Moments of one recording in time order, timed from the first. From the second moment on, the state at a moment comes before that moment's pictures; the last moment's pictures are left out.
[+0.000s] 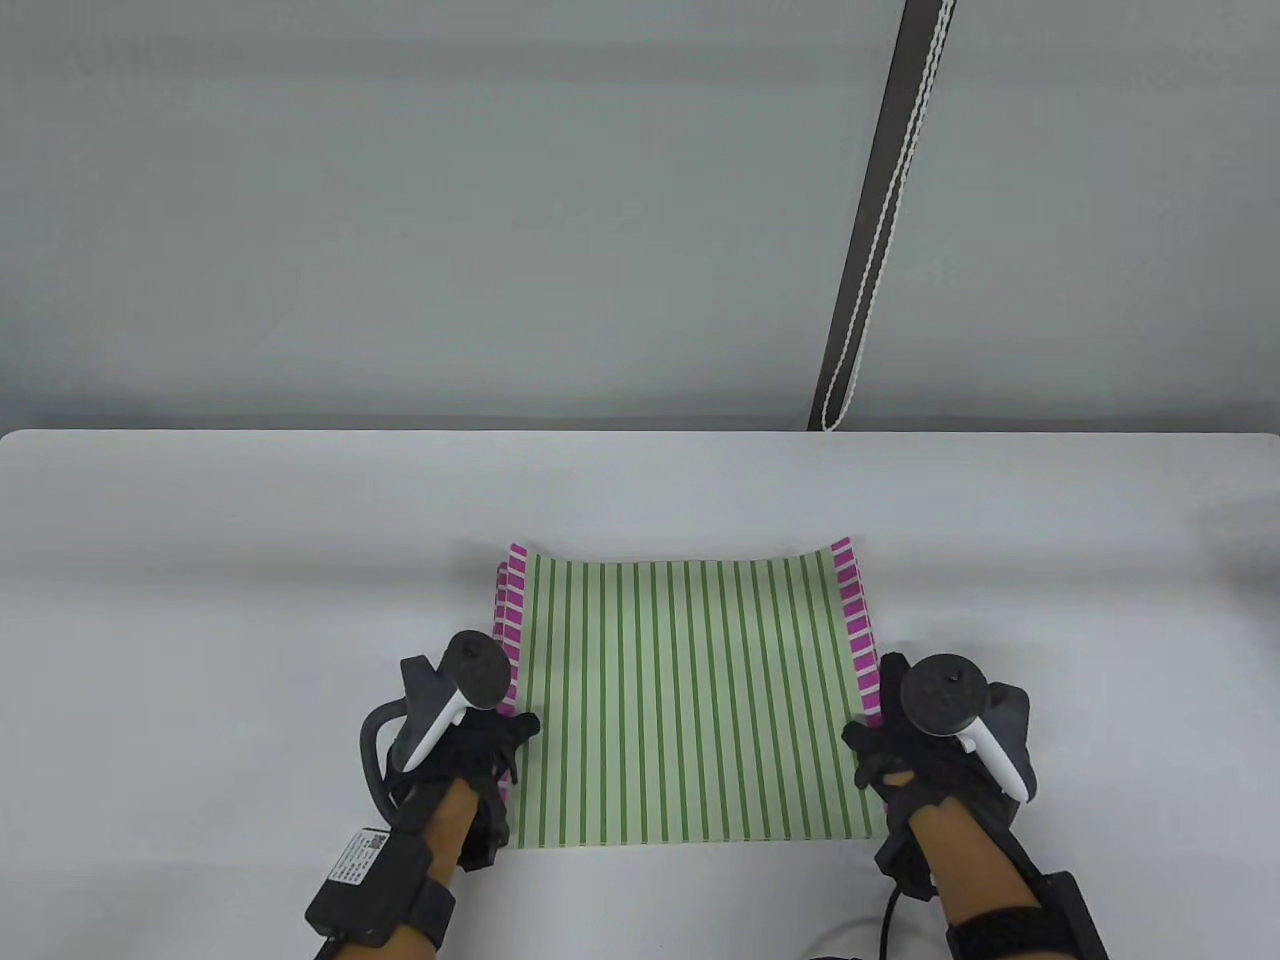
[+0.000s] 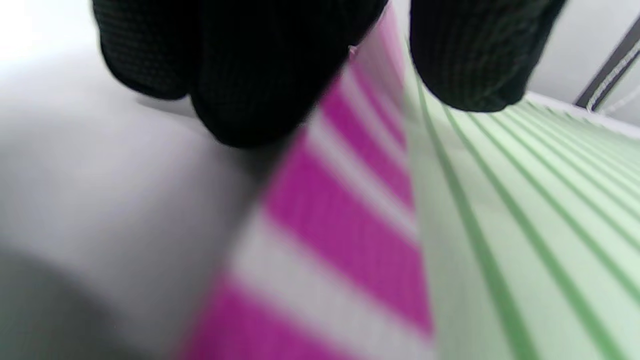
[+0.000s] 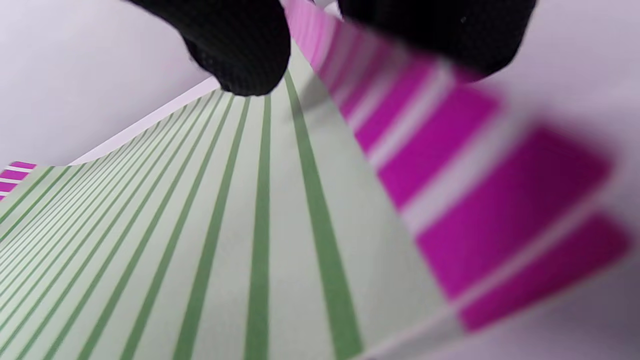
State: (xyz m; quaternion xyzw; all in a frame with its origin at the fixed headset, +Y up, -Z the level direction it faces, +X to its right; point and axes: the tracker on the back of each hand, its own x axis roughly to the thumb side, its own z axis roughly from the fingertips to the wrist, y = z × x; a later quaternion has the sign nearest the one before) left_hand -0.198 -0.744 -0.344 -0.13 0.09 0.13 0.98; right_hand 0.244 -0.750 -0.322 -0.05 0.12 0.96 0.24
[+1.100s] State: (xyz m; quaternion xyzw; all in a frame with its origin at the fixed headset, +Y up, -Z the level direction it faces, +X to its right) left_hand -0.183 -0.772 -0.340 -0.32 -0.07 0.06 0.94; right_hand 0.240 -0.762 -0.315 0.11 0.28 0.94 0.15
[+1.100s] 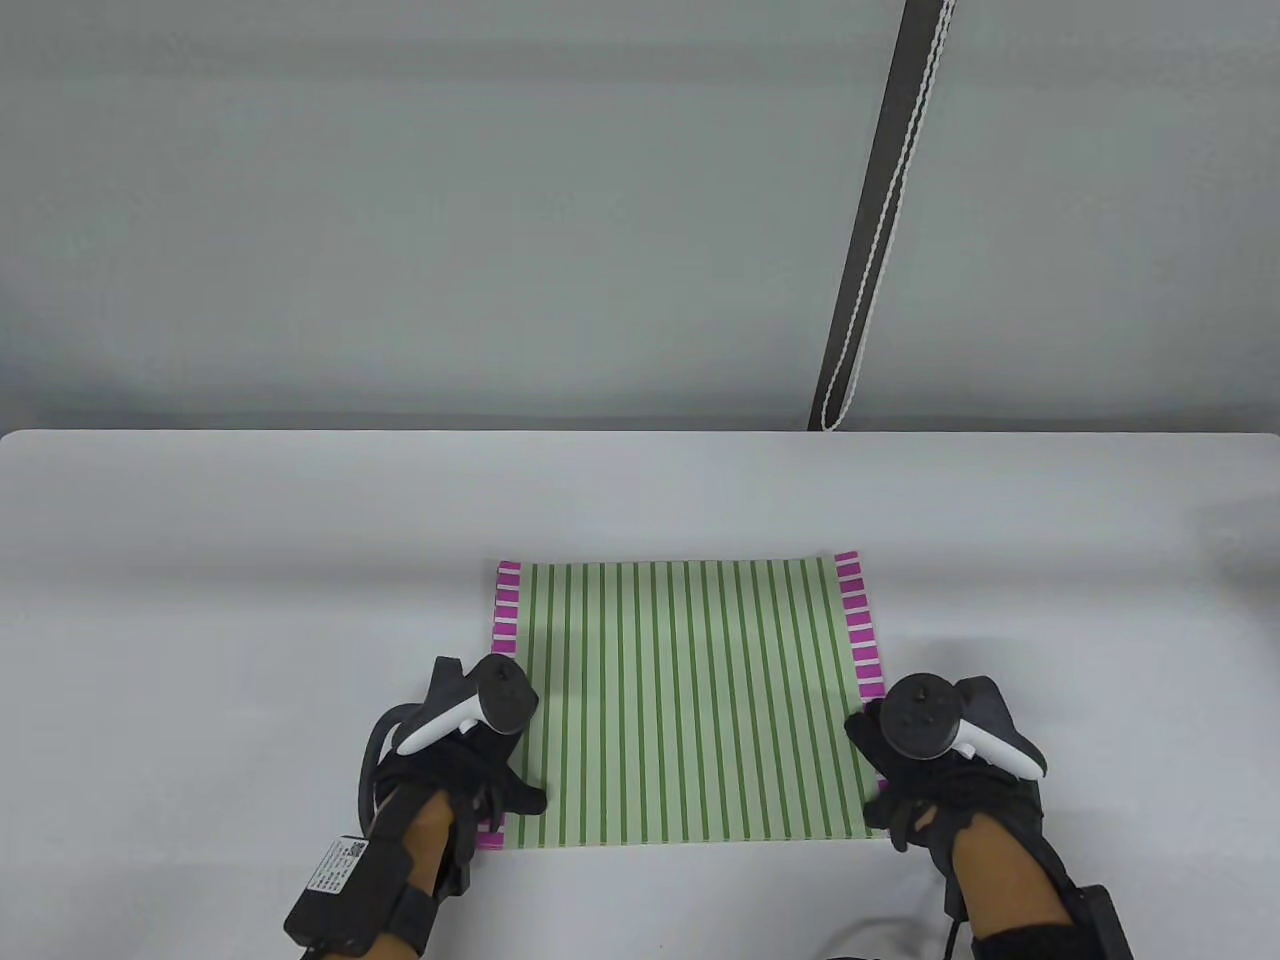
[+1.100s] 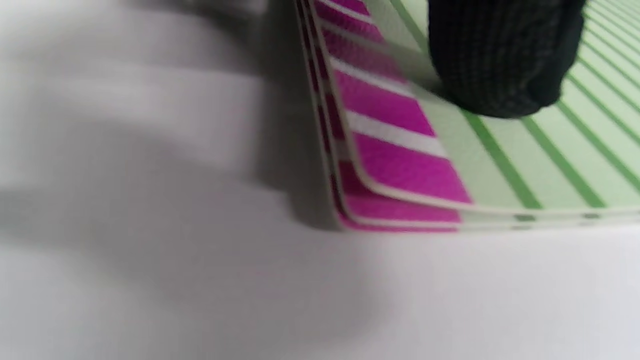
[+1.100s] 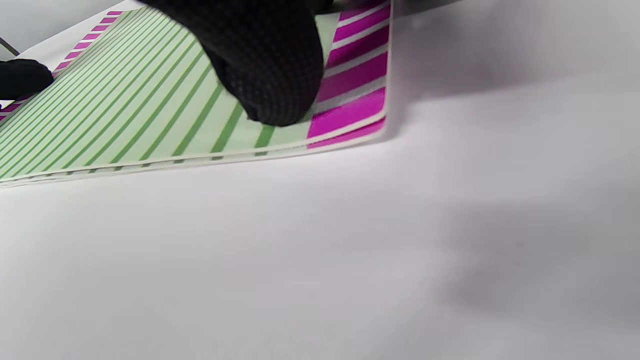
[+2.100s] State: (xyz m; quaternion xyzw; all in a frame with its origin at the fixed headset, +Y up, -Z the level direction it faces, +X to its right) left_hand -0.182 -0.674 -0.296 -0.11 -0.30 0.50 0.81; right_hand 0.196 -0.660 -0.286 0.30 -0.01 0.85 0.43
